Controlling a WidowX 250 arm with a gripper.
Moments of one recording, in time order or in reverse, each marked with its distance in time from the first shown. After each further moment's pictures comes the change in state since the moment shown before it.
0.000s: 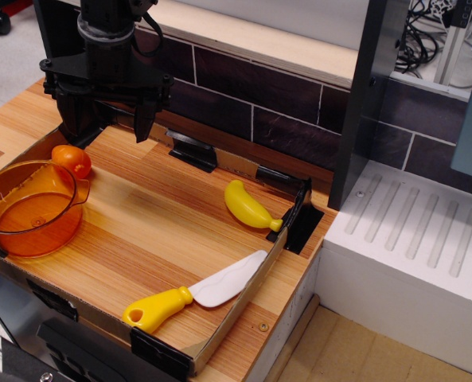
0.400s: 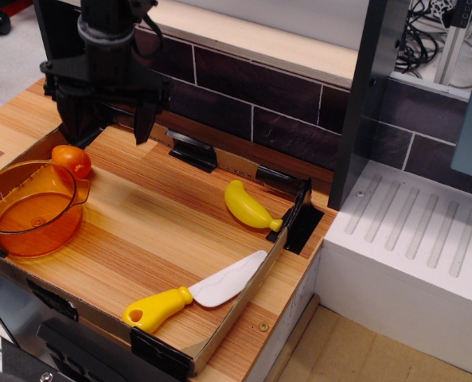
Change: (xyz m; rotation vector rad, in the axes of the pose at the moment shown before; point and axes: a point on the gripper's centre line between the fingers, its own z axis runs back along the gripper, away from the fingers) arm -0.008 -0.002 -0.007 -0.002 0.031 0.007
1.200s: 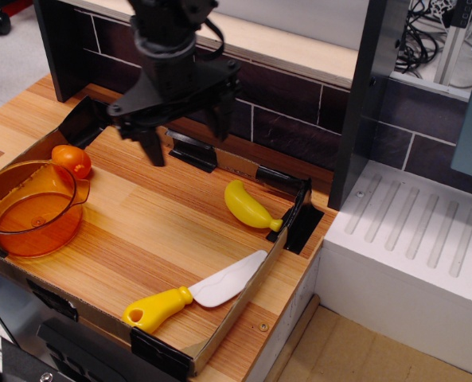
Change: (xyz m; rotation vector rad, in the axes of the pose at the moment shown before) arm -0.028 -0.074 0.034 -0.224 0.020 0.508
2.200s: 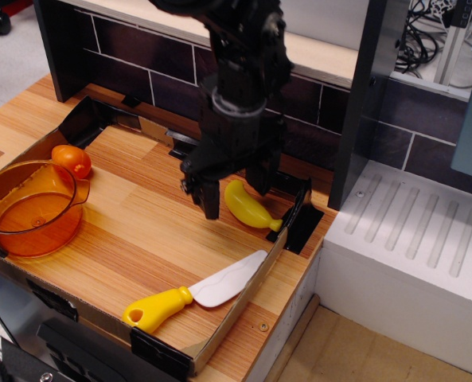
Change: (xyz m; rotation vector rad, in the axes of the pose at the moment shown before) arm -0.036 -0.014 -0.058 0.163 0.054 0.091
